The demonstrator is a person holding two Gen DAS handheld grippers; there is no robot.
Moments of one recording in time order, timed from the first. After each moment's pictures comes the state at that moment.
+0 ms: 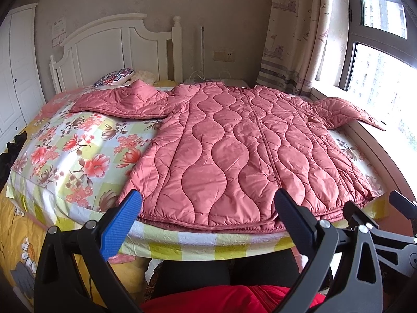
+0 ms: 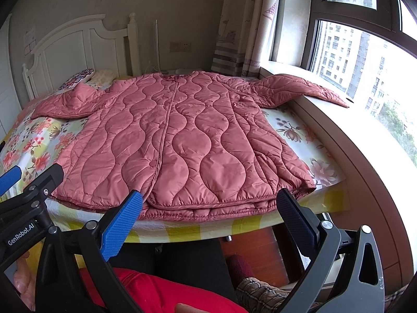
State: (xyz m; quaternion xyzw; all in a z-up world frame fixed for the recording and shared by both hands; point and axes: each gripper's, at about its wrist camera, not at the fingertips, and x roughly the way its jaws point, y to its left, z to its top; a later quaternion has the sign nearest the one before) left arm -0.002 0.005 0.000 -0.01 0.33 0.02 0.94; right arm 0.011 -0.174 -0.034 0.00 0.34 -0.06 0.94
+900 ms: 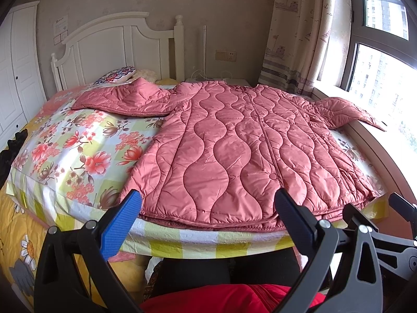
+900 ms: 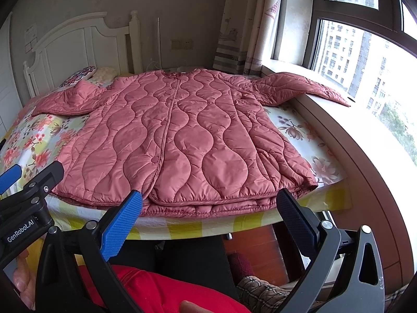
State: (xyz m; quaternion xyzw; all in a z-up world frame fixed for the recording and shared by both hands) left arm -0.003 0.006 -0.002 -0.01 0.33 0.02 0.94; right arm 0.010 -0.171 -0.035 0.00 0.35 -0.06 0.94
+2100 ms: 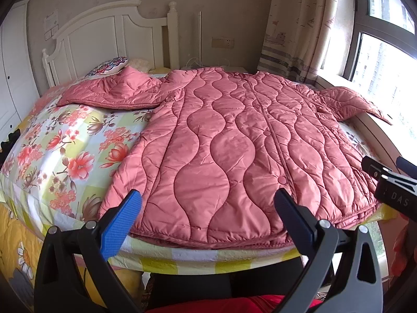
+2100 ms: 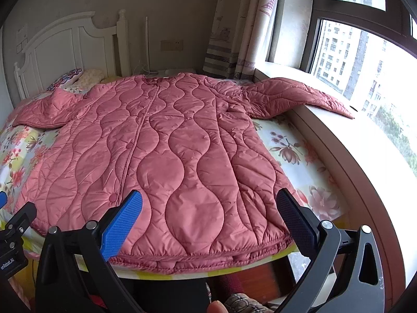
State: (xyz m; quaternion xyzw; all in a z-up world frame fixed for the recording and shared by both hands) left arm 0.052 0.010 -0.030 -0.01 0.37 0.01 0.93; right arm 0.094 -0.217 -0.039 -0.02 0.34 -0.08 0.94
